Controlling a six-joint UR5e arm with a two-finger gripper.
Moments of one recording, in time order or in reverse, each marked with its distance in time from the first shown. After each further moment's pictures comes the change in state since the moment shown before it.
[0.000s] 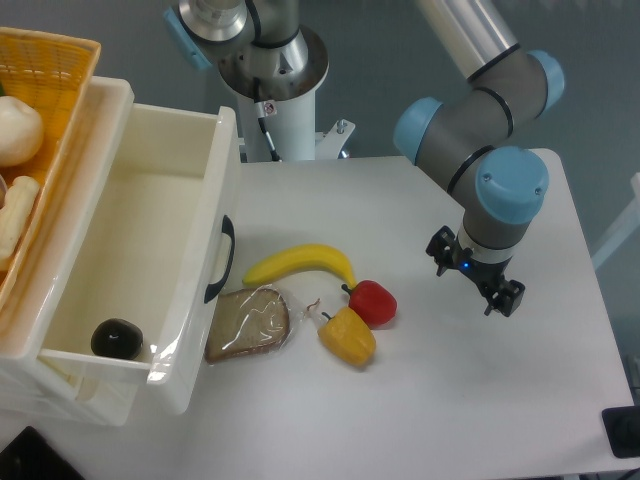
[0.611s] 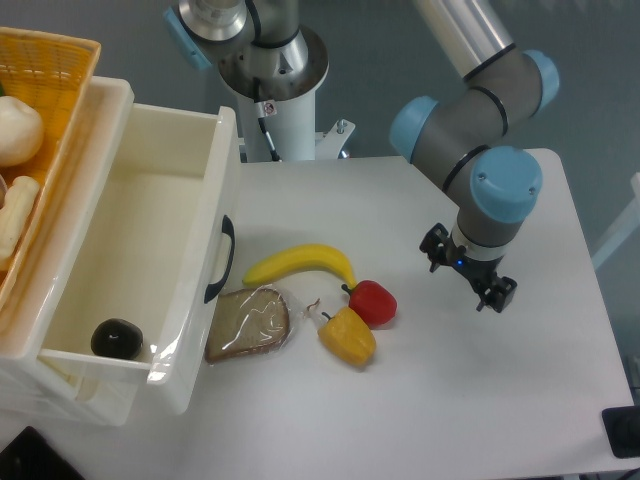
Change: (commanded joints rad) arm -0.011 0.066 -0.106 -0.003 0.002 -0.061
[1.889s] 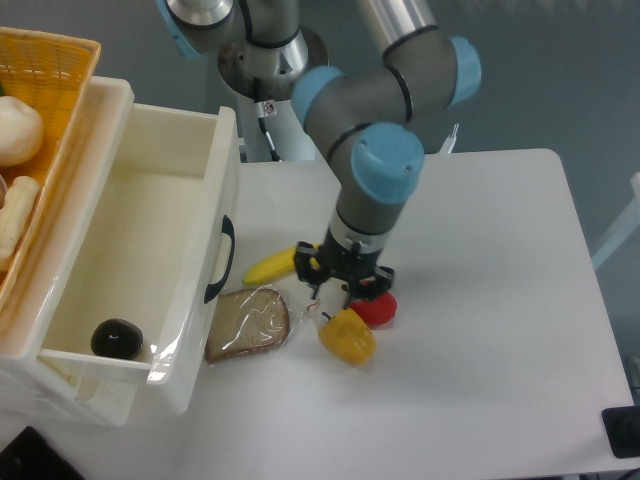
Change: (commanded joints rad) arm -0.195 0.190 -0.026 -0.176 -0.385 -0.749
